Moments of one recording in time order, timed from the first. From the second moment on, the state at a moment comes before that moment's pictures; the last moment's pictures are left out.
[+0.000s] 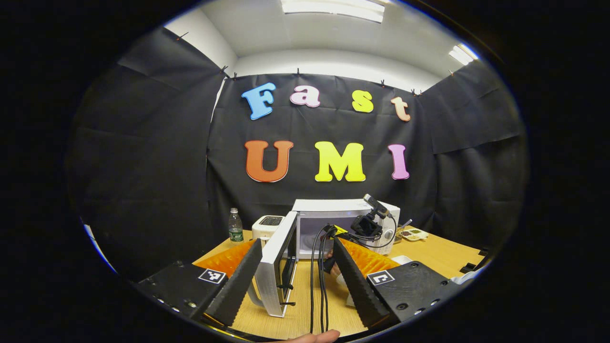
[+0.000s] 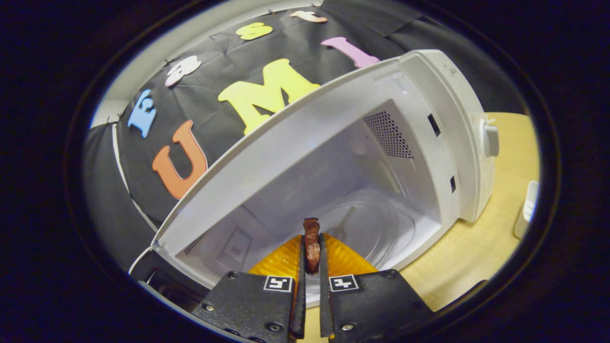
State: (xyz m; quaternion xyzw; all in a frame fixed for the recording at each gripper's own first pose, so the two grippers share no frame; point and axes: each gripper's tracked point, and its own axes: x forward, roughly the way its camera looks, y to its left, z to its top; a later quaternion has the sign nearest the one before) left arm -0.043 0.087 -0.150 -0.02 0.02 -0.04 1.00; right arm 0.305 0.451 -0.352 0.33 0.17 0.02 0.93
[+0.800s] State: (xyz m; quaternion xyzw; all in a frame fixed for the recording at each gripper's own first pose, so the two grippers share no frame) left arm -0.033 0.080 -0.166 -0.05 0.05 -0.05 1.00; right arm 0.339 0.433 -0.371 0.18 0.15 0.00 0.97
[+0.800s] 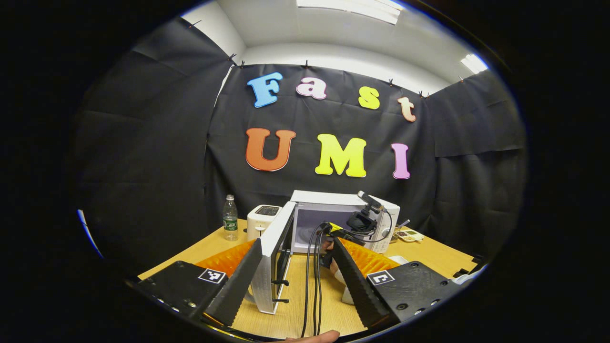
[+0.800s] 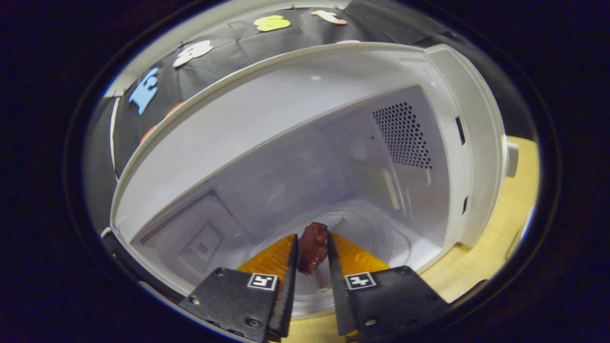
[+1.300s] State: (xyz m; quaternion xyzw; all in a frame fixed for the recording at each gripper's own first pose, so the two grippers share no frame) left arm -0.038 0.087 -0.165 -0.03 0.05 -0.03 1.00; right arm 0.296 0.425 -0.356 0.23 0.16 0.05 0.96
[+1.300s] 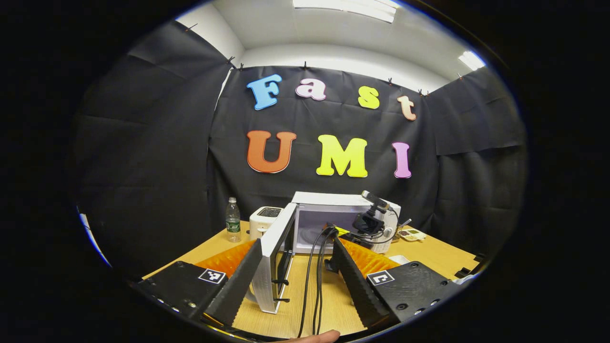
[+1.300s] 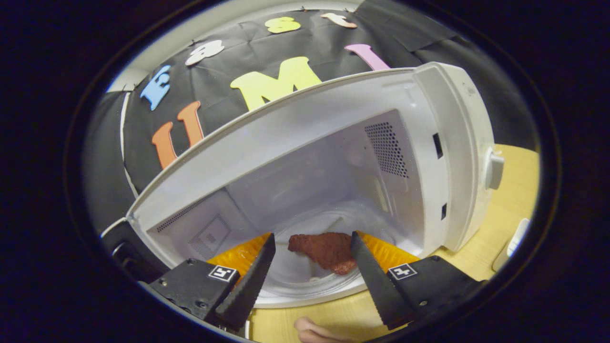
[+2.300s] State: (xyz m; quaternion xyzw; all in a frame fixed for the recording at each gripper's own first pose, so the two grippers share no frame) left arm -0.060 0.218 -0.205 -0.02 0.07 0.09 0.99; right arm 0.063 0.329 -0.215 0.07 0.08 0.19 0.98
